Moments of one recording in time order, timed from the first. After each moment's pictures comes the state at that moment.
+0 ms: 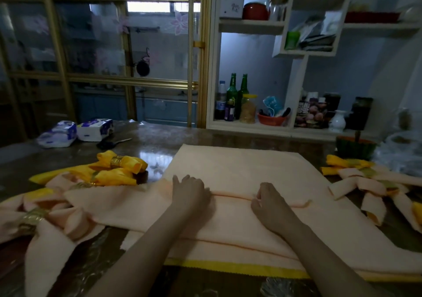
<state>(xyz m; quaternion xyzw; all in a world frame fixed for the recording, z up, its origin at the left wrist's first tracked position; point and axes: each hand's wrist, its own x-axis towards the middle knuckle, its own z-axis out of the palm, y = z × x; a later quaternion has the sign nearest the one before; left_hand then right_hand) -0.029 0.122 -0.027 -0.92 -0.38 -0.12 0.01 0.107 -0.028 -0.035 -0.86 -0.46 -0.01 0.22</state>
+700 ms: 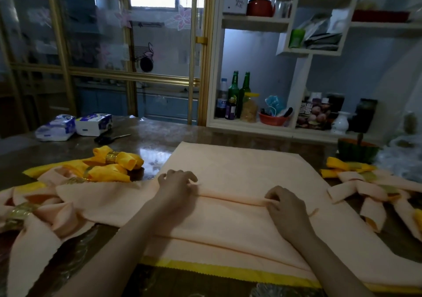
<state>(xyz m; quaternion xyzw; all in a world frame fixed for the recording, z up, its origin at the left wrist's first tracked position) -0.044 0.142 -0.037 -0.90 -0.36 -0.20 -0.12 0.122 -0.057 -0.048 -0.84 -0.44 -0.08 0.32</state>
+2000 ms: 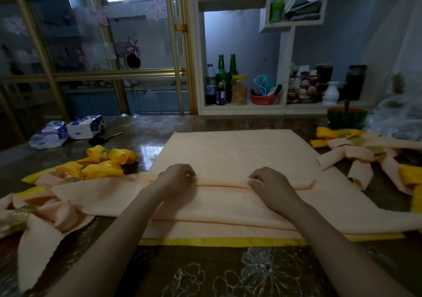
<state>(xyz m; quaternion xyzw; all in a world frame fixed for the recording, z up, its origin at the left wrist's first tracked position) -0.041 0.127 -0.024 -0.93 -0.34 -0.06 -0.15 0.109 -0.065 -0.039 -0.84 -0.47 -0.01 0.27</state>
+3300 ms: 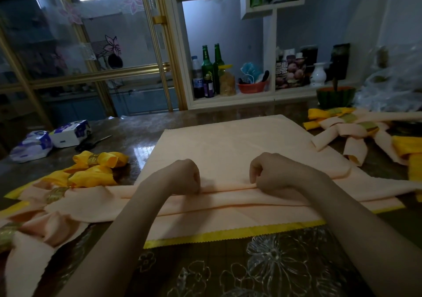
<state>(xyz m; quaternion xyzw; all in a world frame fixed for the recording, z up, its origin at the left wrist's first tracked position) -0.040 0.085 0.011 -0.96 -0.27 0.04 -0.09 0.099 -0.078 0.002 -0.85 -0.48 0.13 0.16</state>
